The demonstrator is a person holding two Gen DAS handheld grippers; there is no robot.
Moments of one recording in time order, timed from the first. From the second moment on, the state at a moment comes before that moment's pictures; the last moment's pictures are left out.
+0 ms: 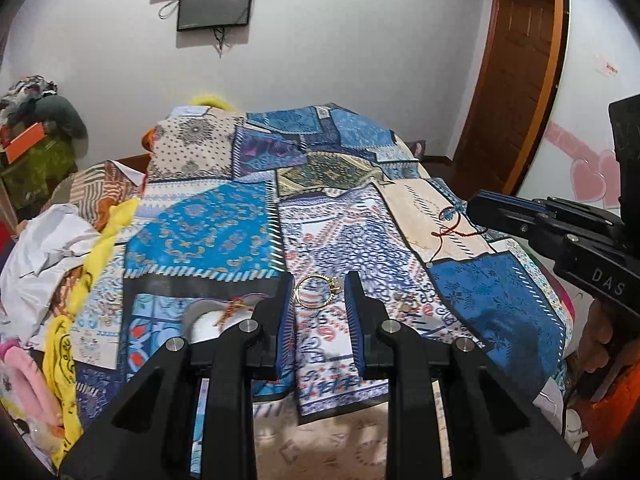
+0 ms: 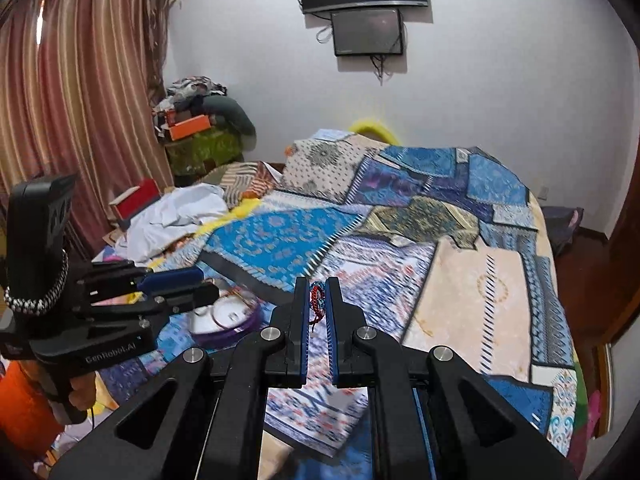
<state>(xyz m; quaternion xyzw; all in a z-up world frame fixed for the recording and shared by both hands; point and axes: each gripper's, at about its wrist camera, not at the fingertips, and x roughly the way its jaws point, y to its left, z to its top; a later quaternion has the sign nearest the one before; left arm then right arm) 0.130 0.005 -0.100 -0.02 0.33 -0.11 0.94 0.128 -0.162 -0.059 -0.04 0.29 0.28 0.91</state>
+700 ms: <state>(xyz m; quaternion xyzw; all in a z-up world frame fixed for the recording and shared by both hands) 0.125 0.071 -0.132 -0.05 0.35 -0.07 0.93 0.136 -0.071 -0.070 -0.06 0.29 0.35 0.89</state>
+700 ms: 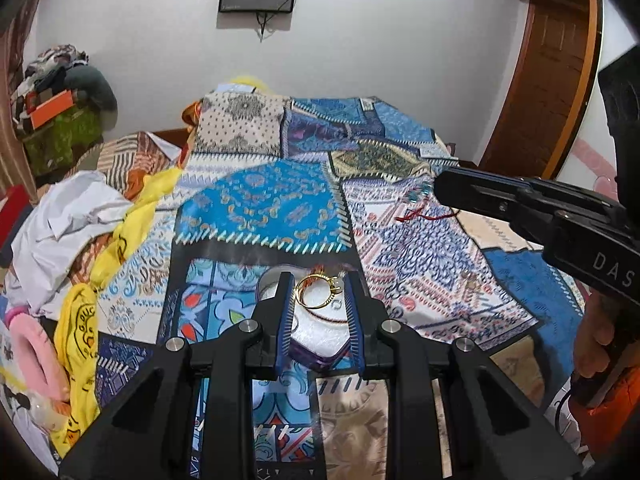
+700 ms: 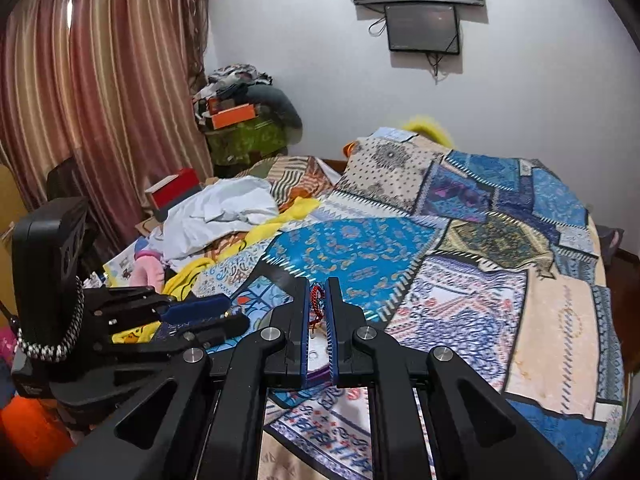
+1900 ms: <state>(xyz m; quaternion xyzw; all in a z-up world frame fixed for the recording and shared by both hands) 0.147 0.080 -0.174 -0.06 0.40 -0.07 0.91 0.156 -0.026 -0.116 -0.09 0.37 0.34 0.86</state>
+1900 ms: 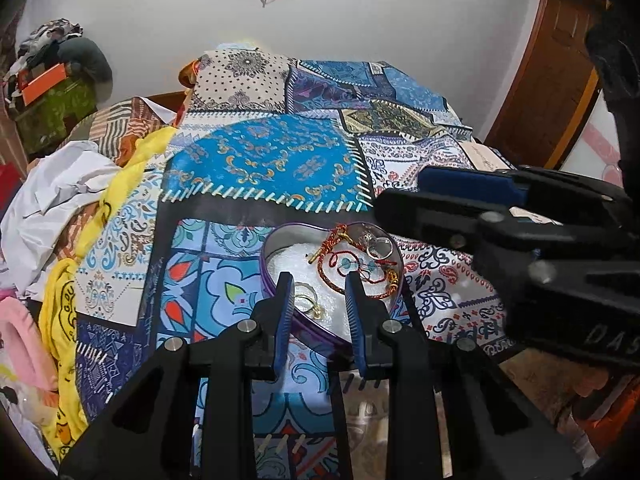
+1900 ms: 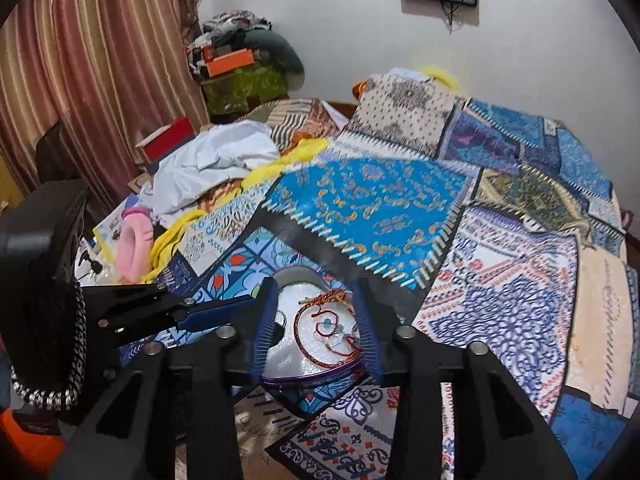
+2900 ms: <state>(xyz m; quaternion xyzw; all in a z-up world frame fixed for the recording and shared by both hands) 0.123 0.016 -0.111 -0.02 0.35 -0.07 0.93 0.121 -0.145 -0.074 -0.05 0.31 0.24 0.92</state>
